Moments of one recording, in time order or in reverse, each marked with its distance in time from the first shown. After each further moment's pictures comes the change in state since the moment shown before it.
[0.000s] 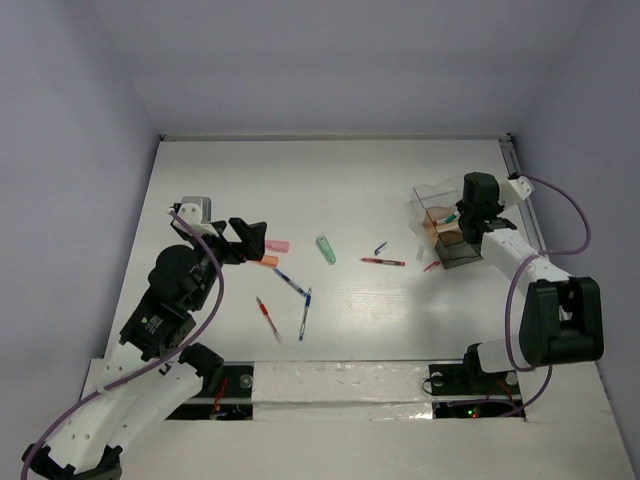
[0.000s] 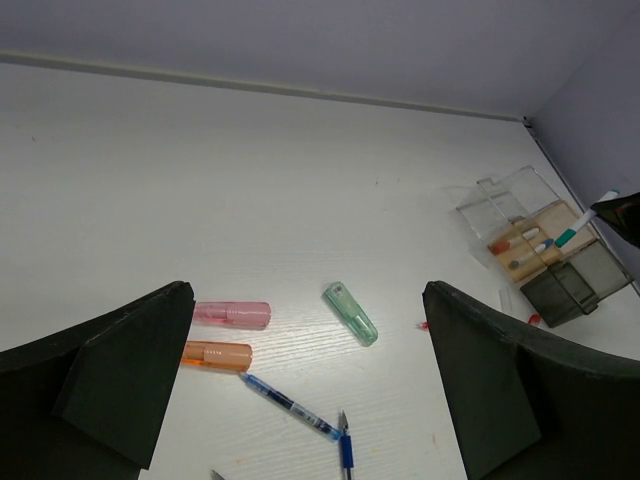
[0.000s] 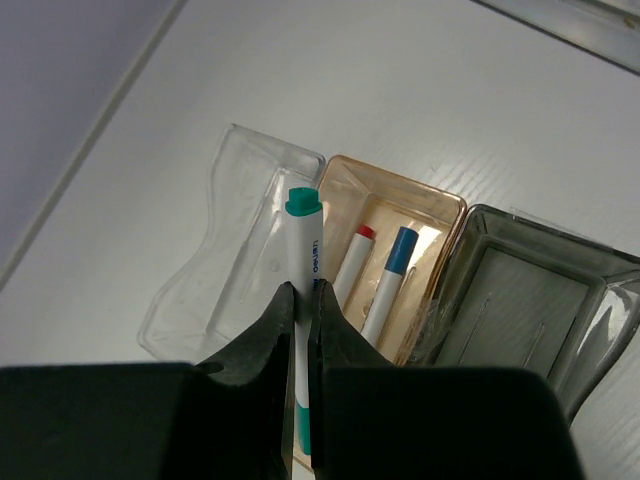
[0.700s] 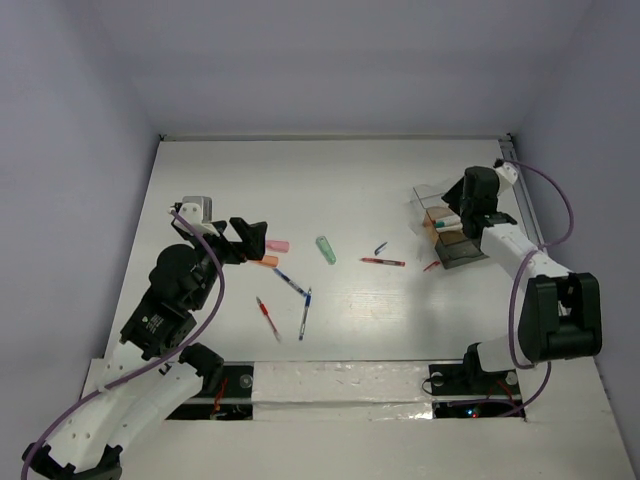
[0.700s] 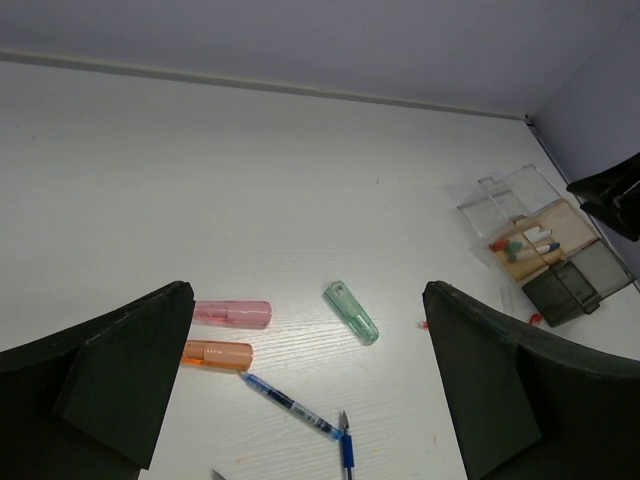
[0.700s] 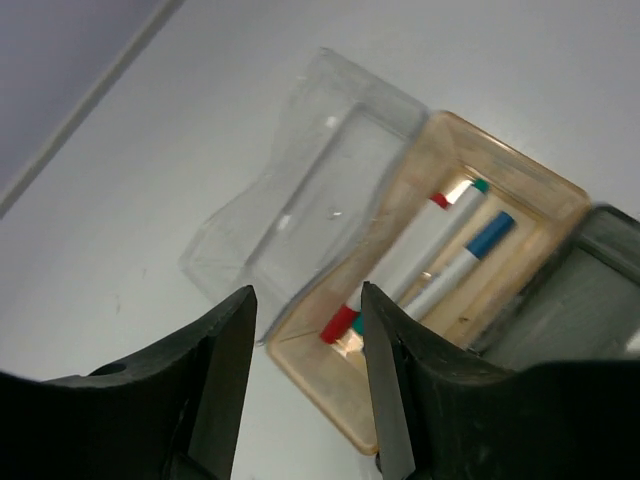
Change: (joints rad) left arm 0.000 0.005 0.000 0.001 0.000 0.000; right arm 0.000 0.050 0.027 0.012 -0.213 -0.095
